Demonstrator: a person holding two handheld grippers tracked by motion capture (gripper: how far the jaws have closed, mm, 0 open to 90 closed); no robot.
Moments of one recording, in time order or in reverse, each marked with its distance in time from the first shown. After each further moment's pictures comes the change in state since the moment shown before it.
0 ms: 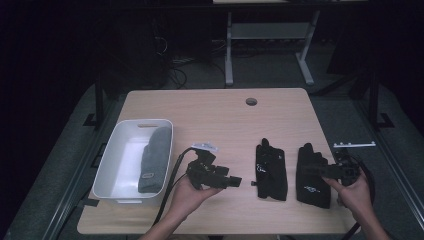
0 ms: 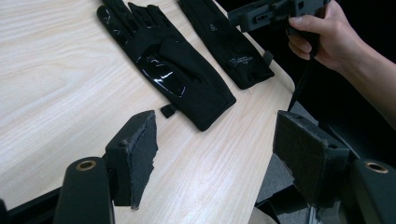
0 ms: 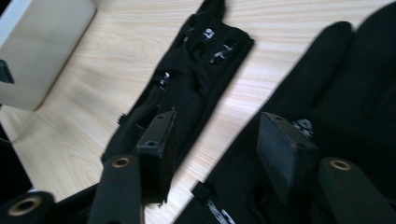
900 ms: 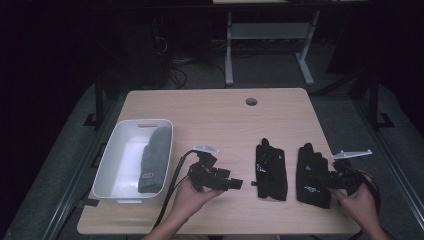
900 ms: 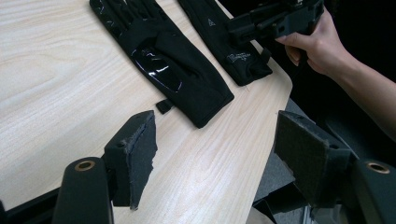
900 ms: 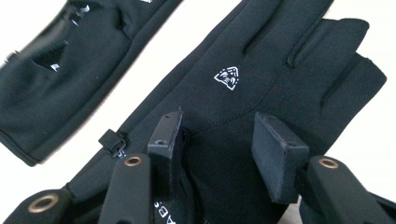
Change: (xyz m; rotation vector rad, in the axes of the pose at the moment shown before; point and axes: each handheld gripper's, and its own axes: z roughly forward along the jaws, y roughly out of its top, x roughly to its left) left arm 0.001 -0.006 0.005 0.002 -0.009 -0.024; right arm -0.003 -0.022 0.005 0.090 -0.287 -0.189
